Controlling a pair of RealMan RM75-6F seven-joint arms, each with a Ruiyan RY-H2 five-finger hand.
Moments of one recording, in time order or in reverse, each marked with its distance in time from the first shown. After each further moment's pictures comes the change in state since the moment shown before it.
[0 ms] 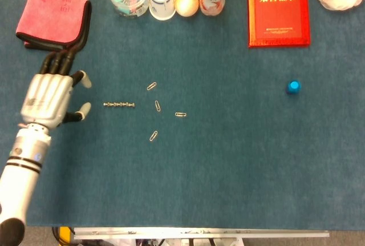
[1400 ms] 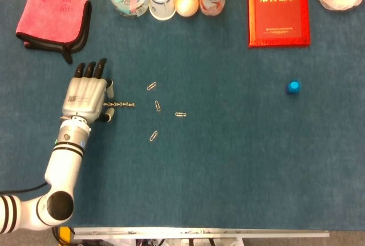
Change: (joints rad) left arm -0.211 -0.270 0.023 0.149 -0.427 0.037 0.281; right arm -0.003 0.019 0.001 -0.008 -0.001 -0.012 0.026
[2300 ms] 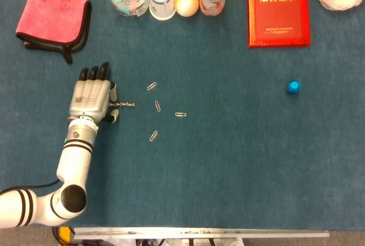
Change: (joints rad) left arm -0.044 -0.088 -0.001 0.091 -0.107 0.002 -0.005; right arm -0.003 0.005 0.003 0.000 0.003 0.001 0.011
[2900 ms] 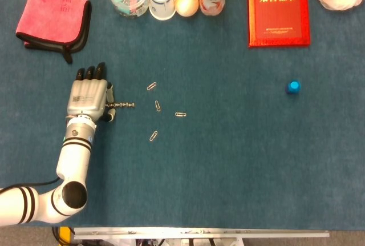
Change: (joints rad) left arm -0.012 -0.009 0.003 0.036 -0.035 -0.010 0.002; right arm 0.001 -0.001 -0.001 0.000 0.000 -0.004 -0.003
